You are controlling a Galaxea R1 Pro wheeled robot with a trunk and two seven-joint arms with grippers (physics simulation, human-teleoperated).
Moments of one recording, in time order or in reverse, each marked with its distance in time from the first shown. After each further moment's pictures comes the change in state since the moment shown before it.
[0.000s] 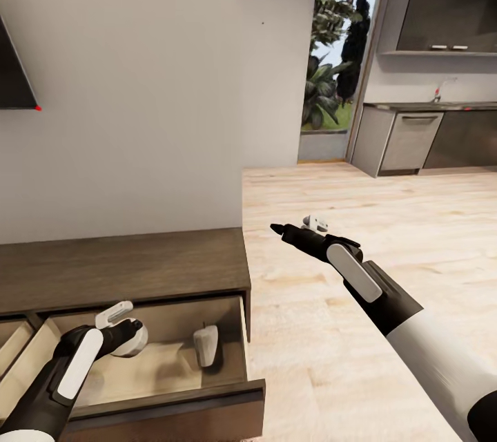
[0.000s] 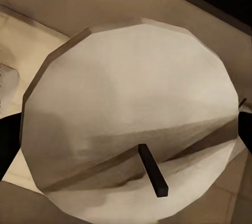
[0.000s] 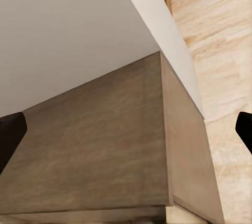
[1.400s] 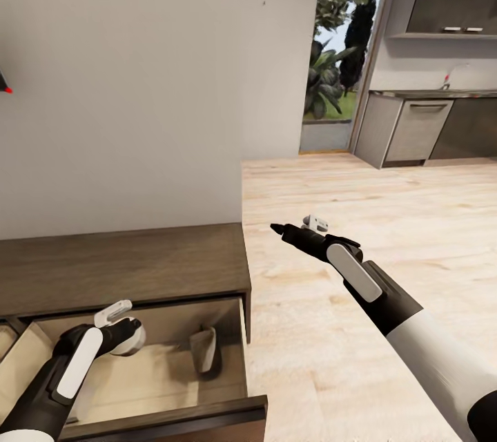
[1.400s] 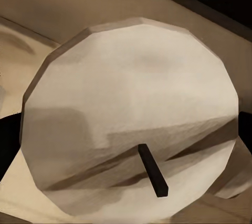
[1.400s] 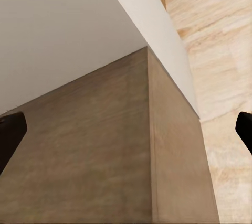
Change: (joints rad) left arm 0.000 0.003 -0.003 -0.012 -0.003 0.000 0.011; right arm 0.000 0.000 0.000 0.000 0.000 -0.002 0.000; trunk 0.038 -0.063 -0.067
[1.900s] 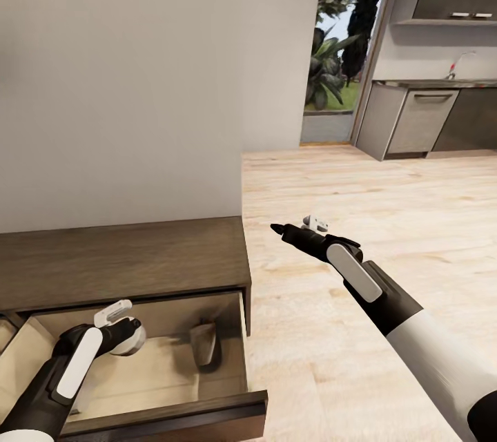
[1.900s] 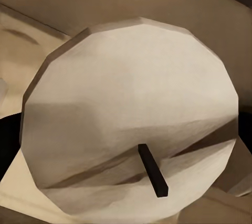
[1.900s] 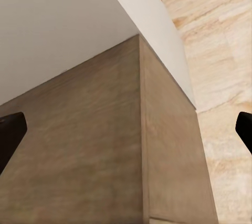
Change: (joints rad) left arm 0.000 0.001 0.000 0.000 0.000 -0.001 -0.001; right arm 0.000 0.000 0.000 0.000 0.000 0.000 0.000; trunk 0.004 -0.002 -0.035
